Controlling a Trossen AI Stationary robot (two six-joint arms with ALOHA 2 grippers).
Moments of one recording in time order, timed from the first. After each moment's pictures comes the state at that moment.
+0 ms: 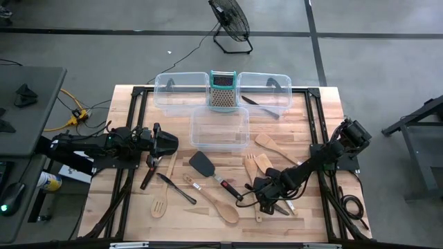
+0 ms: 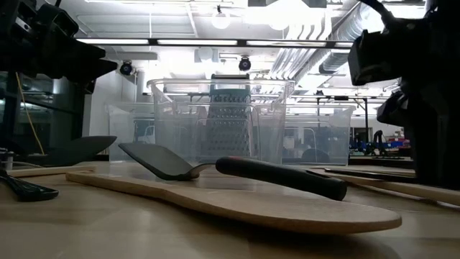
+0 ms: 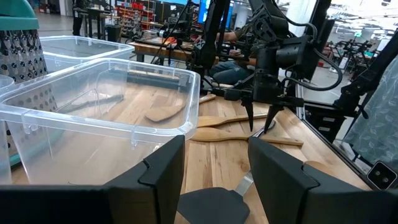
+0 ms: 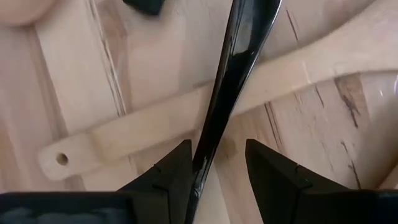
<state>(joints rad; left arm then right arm) -0.03 0.01 0.02 0.00 -0.03 -0.16 0.56 1.73 0.94 -0.48 0.08 0.86</state>
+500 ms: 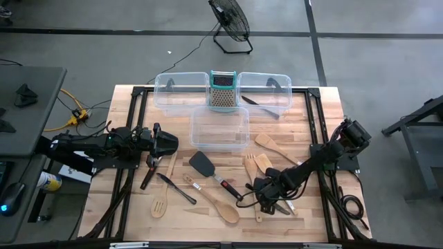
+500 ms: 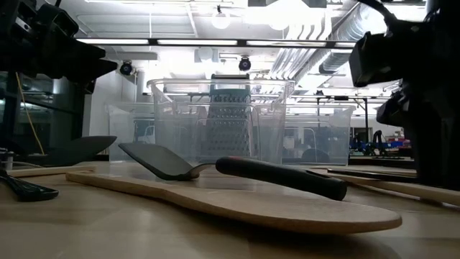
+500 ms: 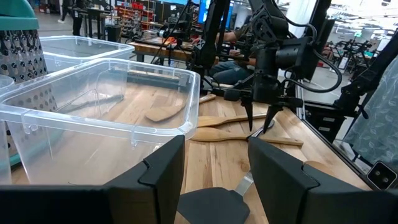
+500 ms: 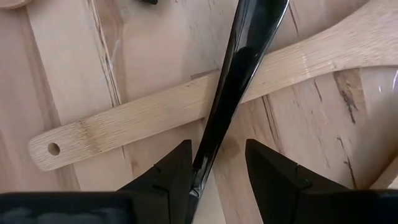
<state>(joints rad) -0.03 0.01 0.02 0.00 -0.03 -0.16 0.56 1.74 0.94 -0.48 0.07 0.83</state>
